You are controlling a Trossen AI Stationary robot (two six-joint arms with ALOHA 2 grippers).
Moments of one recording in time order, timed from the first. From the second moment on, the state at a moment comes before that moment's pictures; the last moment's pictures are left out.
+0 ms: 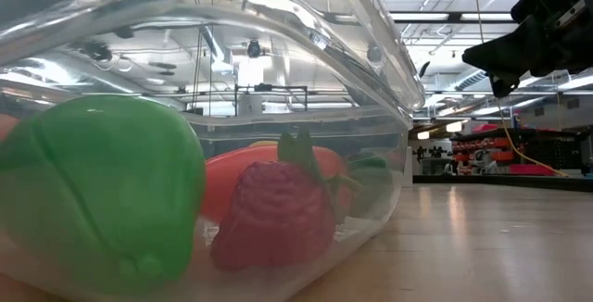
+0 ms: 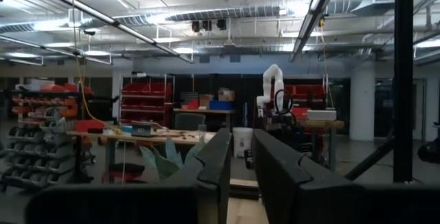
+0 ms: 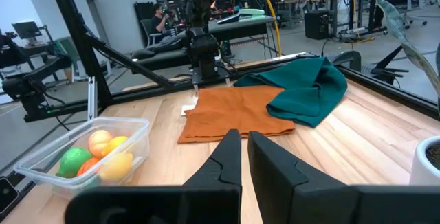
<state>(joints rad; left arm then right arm) 0.05 0.08 0.12 0.37 -0.19 0.02 0.06 0.06 0.04 0.00 0.13 0.18</state>
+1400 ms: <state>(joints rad) 0.05 0.07 0.01 0.28 -0.06 -0.04 0.06 0.06 0.04 0.00 0.13 0.18</state>
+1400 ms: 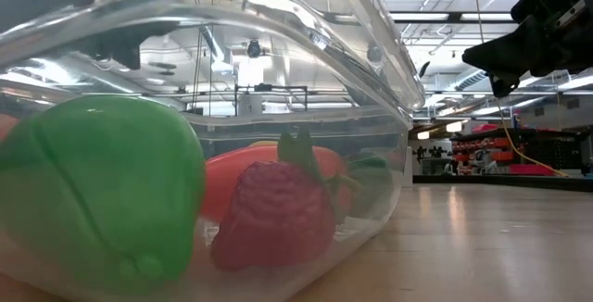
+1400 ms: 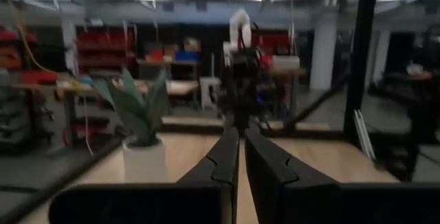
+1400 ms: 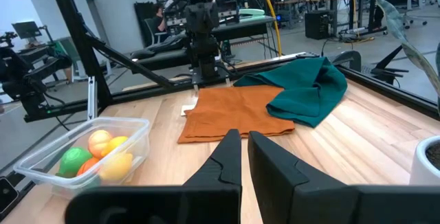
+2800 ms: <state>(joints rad) 0.05 0.08 0.01 0.10 0.03 -0.19 0.06 0.06 0.04 0.00 0.13 0.18</state>
